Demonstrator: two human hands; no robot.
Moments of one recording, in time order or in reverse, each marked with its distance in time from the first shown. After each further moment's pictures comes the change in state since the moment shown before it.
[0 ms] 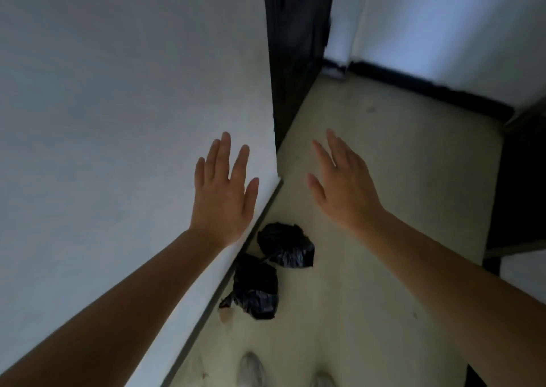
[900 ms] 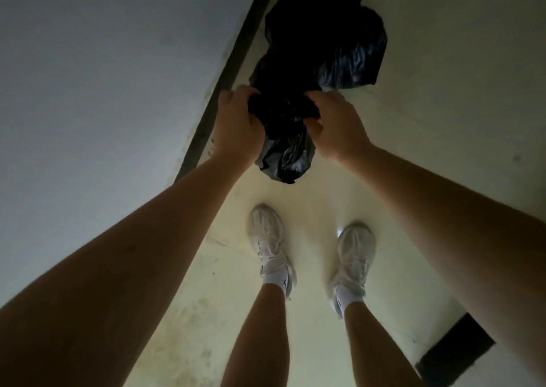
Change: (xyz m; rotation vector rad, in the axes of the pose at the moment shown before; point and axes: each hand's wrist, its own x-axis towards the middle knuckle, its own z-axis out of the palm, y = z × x) left_hand -0.223 -0.110 0.424 -0.437 -0.513 -0.669; right_hand -0.204 -0.010 0.470 0.432 -0.659 0.388
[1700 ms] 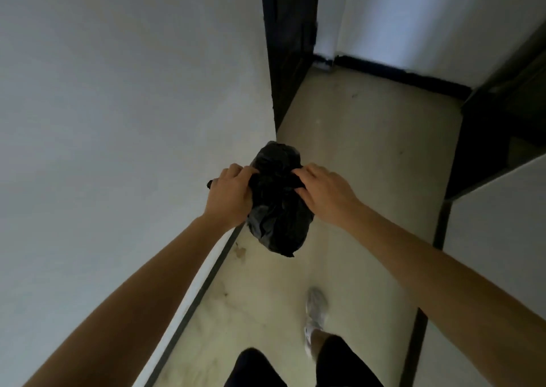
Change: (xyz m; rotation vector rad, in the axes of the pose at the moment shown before) left_hand -0.406 0.285 -0.377 0.302 0.250 0.586; right_hand -0.432 -0.252 -0.390 -0.415 0.379 -0.434
